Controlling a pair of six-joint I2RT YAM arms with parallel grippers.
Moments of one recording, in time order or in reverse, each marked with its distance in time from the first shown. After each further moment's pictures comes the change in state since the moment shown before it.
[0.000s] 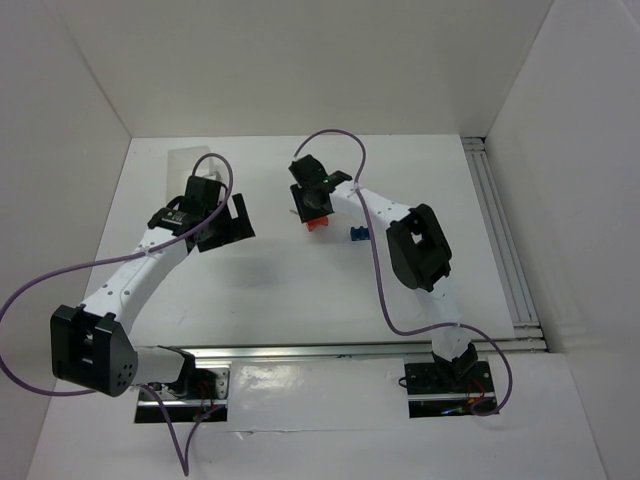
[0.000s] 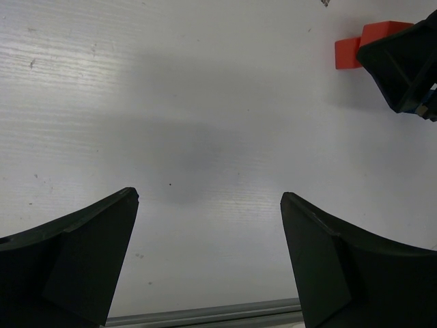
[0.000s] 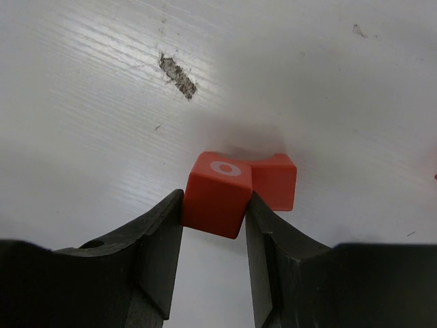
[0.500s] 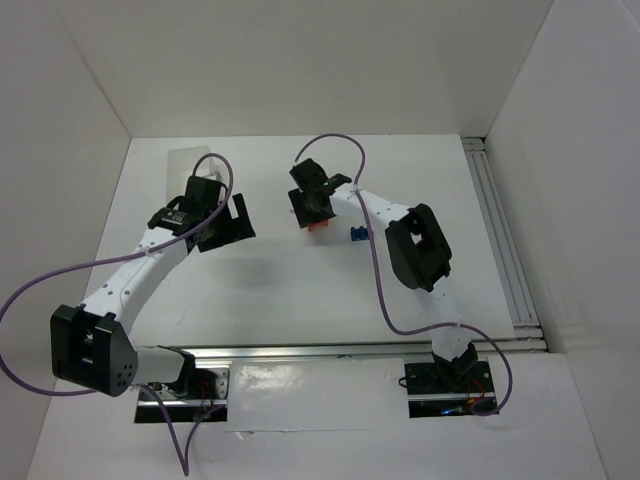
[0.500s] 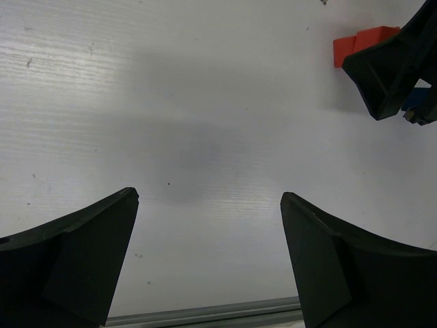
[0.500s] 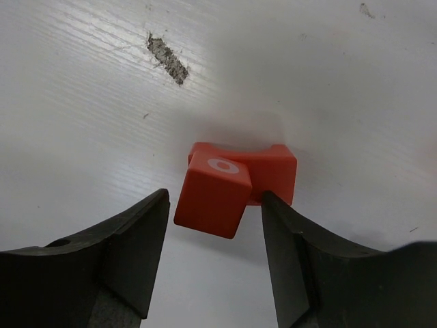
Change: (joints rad) left arm 0.000 0.000 0.000 0.000 0.007 0.000; right arm 0.000 0.000 -0.038 0.000 0.000 -0.009
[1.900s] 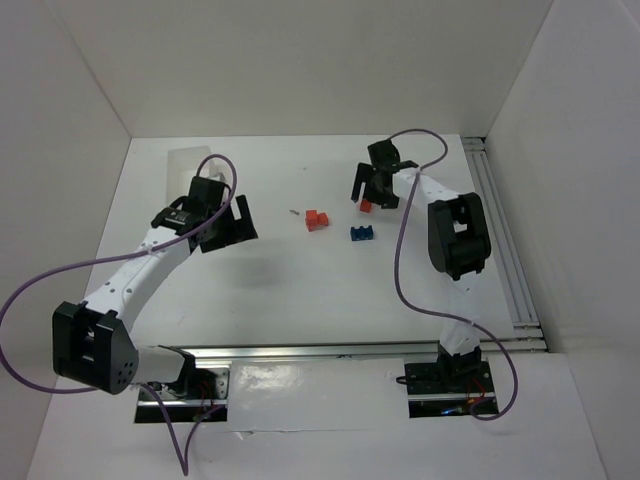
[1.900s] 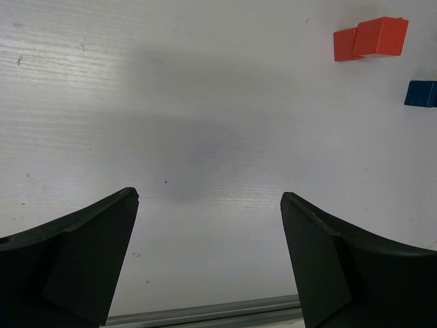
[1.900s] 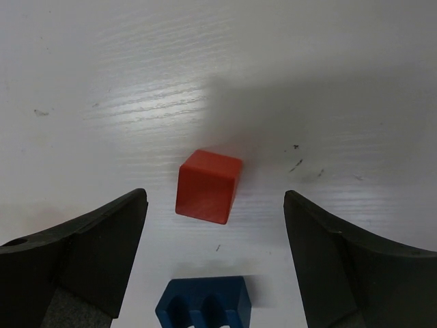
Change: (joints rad) left arm -0.016 0.010 0.000 0.001 -0.001 0.000; right arm -0.381 -0.092 -0.184 0.117 -0.080 0.225
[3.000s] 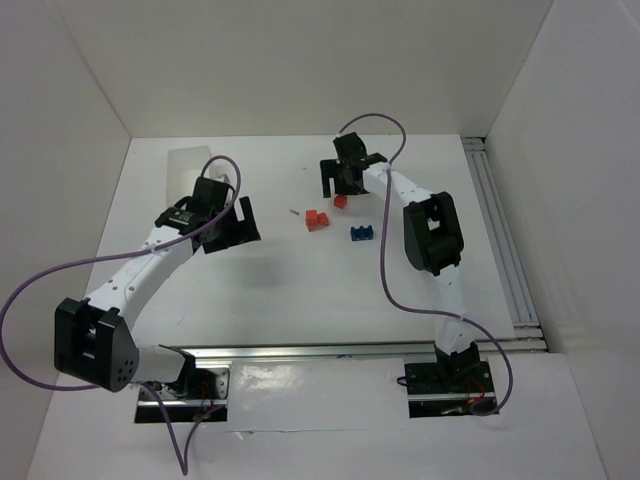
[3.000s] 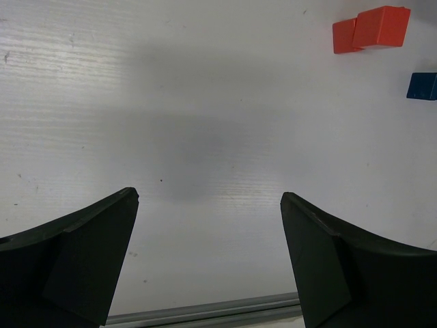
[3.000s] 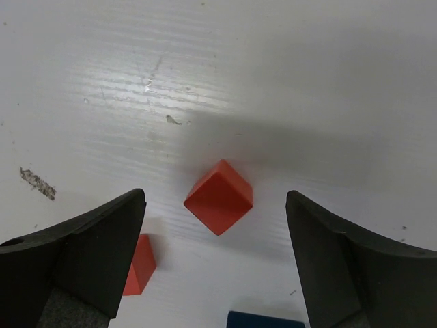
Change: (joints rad) left arm -0.021 0.014 0.000 0.001 0.000 -0.003; right arm 0.134 0.156 0.282 -0.047 -0.005 -0.202
